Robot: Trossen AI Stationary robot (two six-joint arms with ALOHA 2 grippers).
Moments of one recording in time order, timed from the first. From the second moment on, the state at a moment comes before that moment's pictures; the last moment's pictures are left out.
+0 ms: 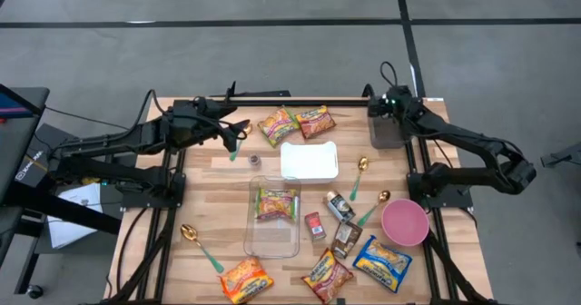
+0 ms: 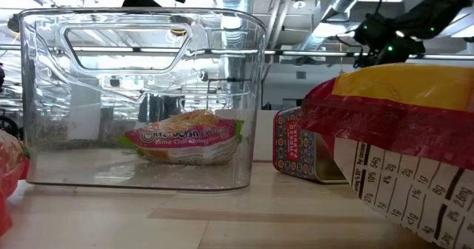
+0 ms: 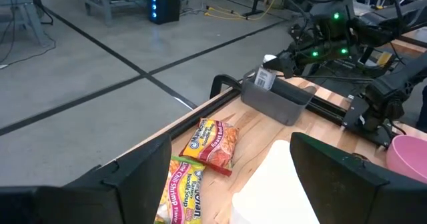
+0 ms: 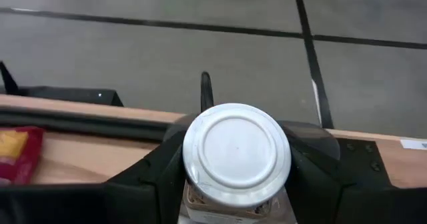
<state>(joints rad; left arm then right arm) 0.18 0.90 0.90 -0.29 -0.46 -0.28 -0.89 1.11 0.56 -0.10 0.49 0.32</state>
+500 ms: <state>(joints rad) 0.18 0.90 0.90 -0.29 -0.46 -0.32 -0.90 1.18 0.55 -0.05 0.47 0.31</state>
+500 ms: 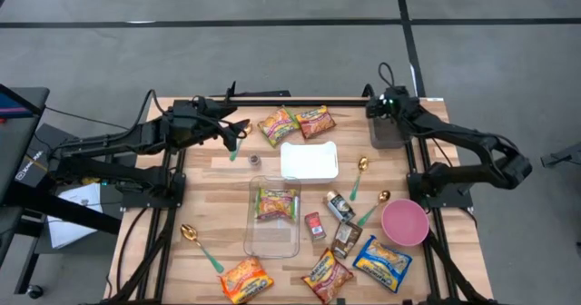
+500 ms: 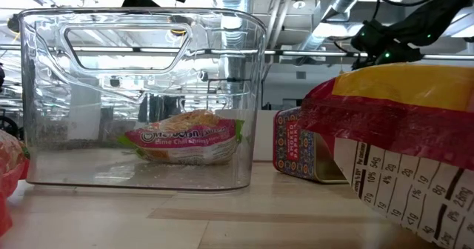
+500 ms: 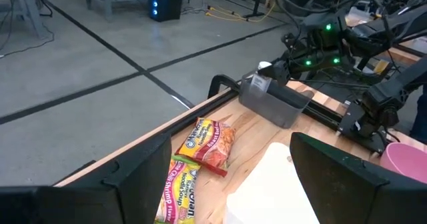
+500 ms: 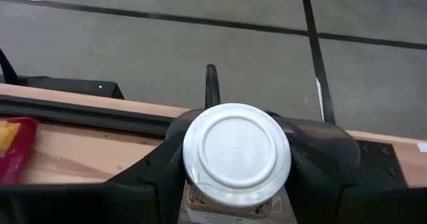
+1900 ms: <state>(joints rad) 0.18 0.90 0.90 -0.29 -0.45 -0.35 -0.92 1.27 0.53 0.03 0.47 0.30</state>
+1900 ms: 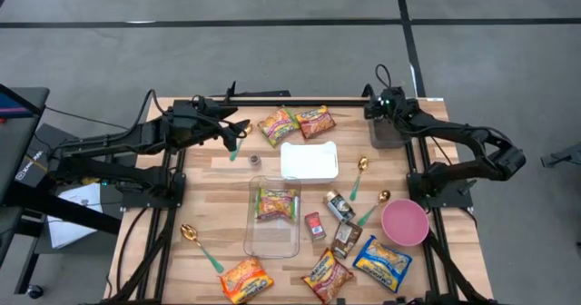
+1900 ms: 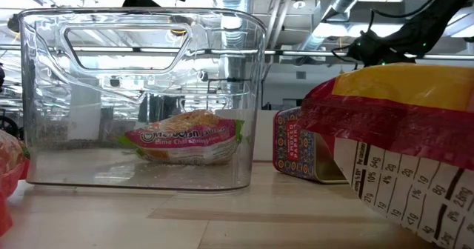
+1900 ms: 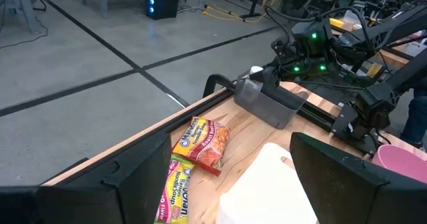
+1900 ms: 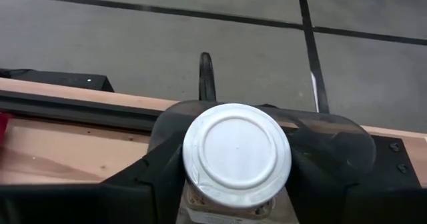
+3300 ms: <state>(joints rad) 0.18 0.90 0.90 -0.29 -0.44 -0.36 -0.90 1.22 0.54 -0.05 0.46 0.49</state>
